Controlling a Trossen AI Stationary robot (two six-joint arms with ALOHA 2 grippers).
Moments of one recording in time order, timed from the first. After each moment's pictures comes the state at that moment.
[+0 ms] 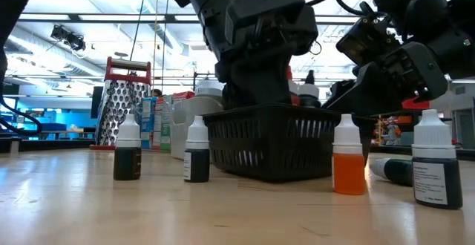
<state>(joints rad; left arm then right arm) -0.25 2.11 1.54 -0.46 0.01 -0.39 0.29 1.59 0.38 0.72 0.22 0.12</state>
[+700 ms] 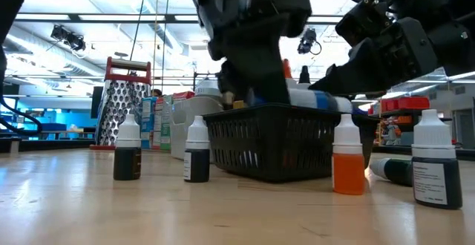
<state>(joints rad) -0.27 2.06 1.54 -0.51 0.04 -0.40 0.29 1.58 0.38 0.84 0.22 0.09</state>
